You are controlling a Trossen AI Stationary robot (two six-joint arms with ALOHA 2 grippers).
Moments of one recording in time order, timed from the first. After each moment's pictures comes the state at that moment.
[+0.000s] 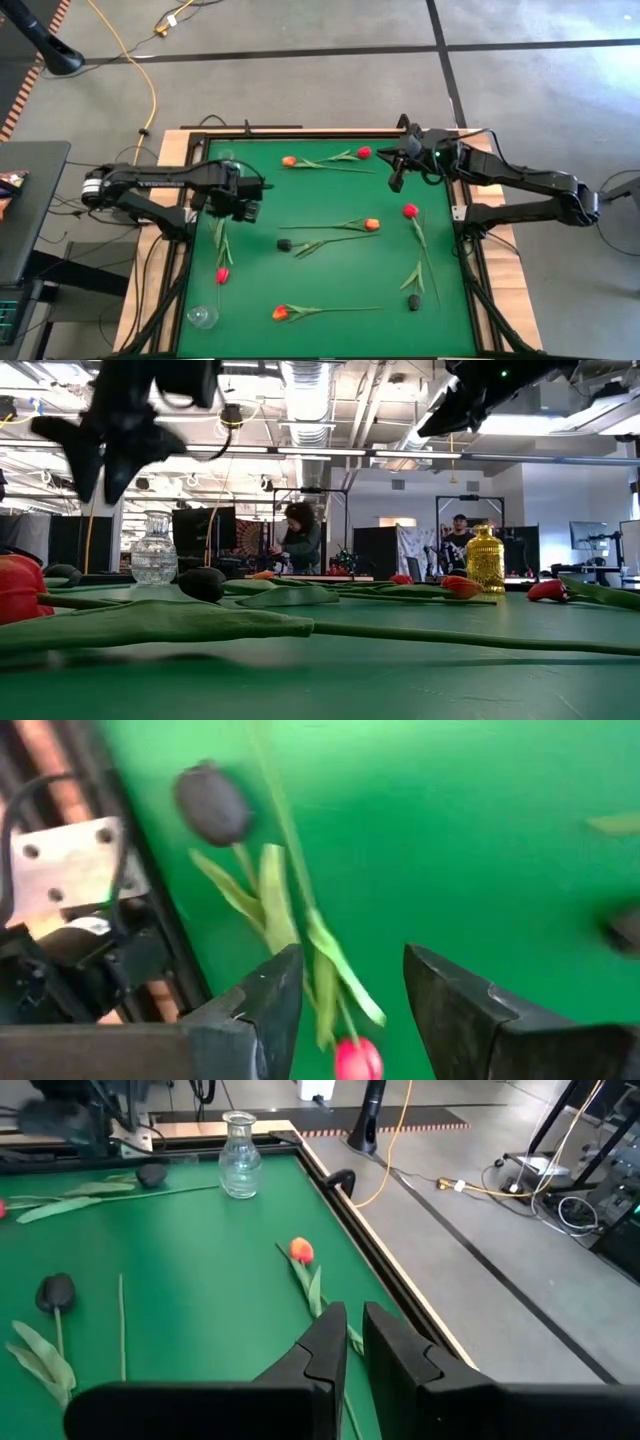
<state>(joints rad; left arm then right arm) 0.15 1.30 1.00 -1.36 0.00 -1.27 -0.35 0.97 0.85 -0.26 0.13 -0.11</state>
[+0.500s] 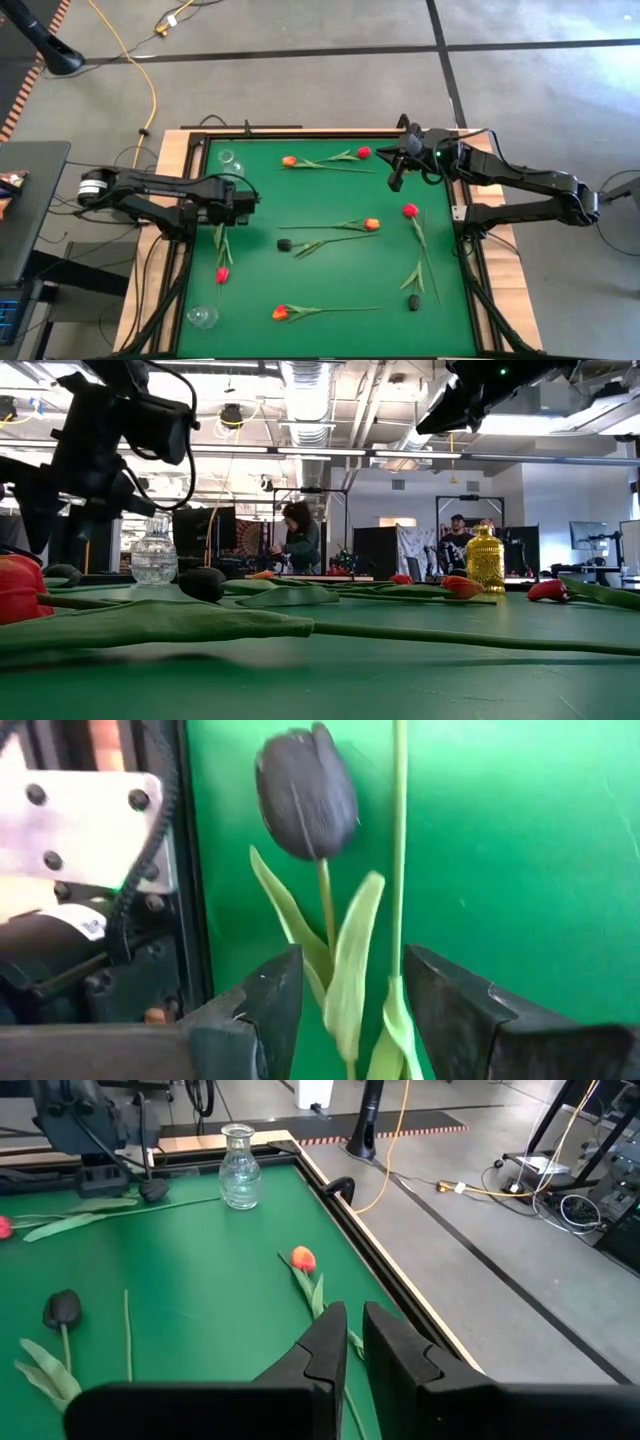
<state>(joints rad) 0.15 1.28 0.71 -1.19 -0.07 -1.48 -0.35 0.97 0.85 -0.25 0.13 -0.08</state>
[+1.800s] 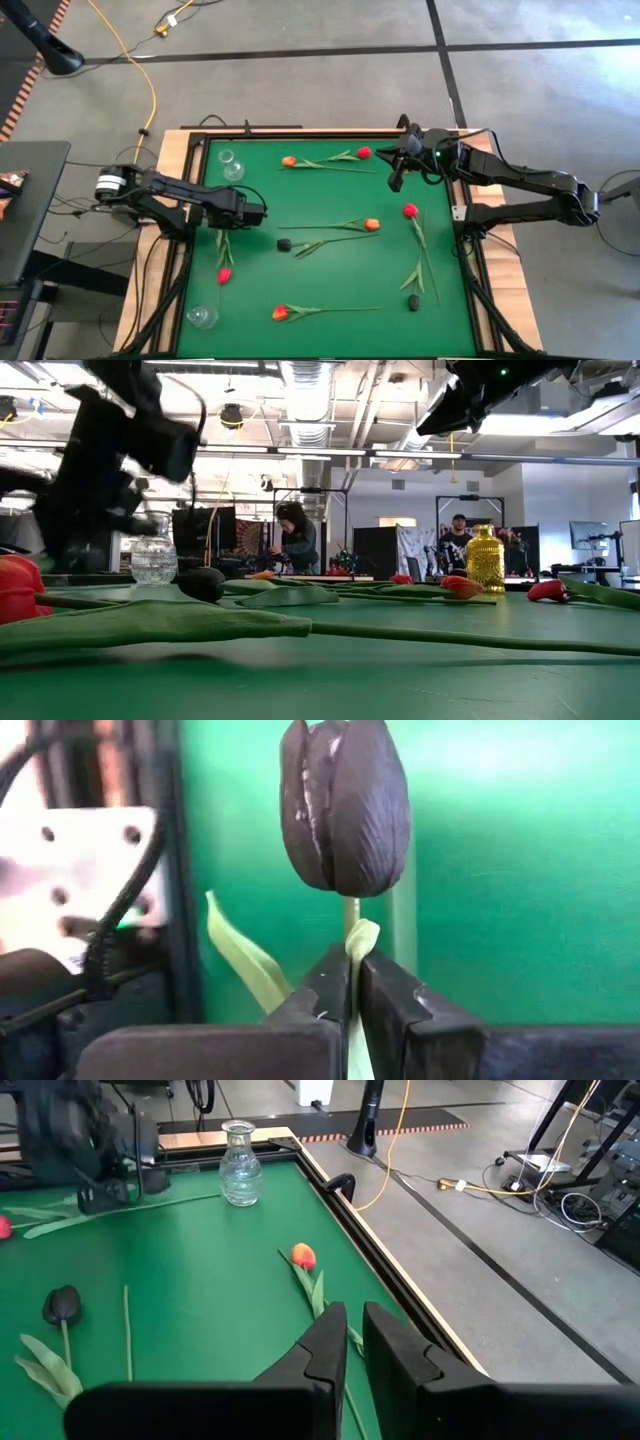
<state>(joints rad) 0.06 1.42 0.73 -1.17 -0.15 -1.54 -0.35 0.97 0.85 -0.26 0.13 -0.08</state>
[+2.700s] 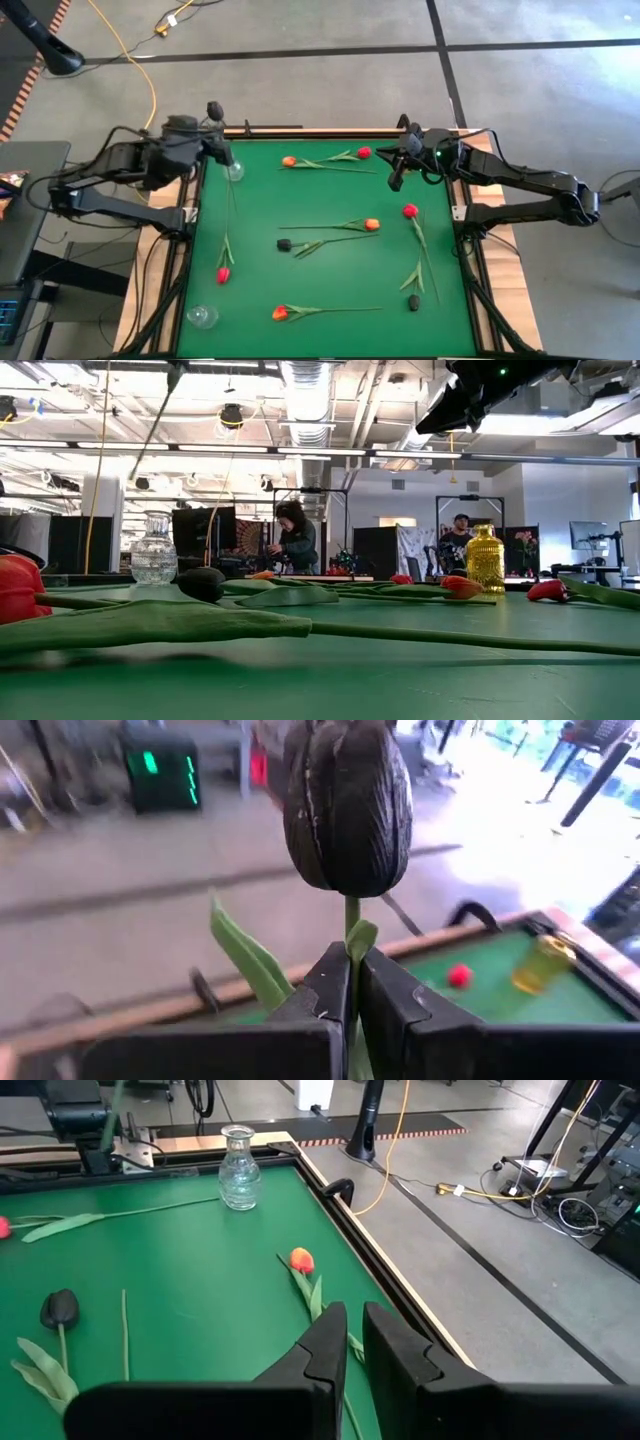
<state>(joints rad) 0.08 0.92 1.32 -0.95 -0.93 -0.67 -0.36 0.97 0.85 -0.24 0.13 -0.09</state>
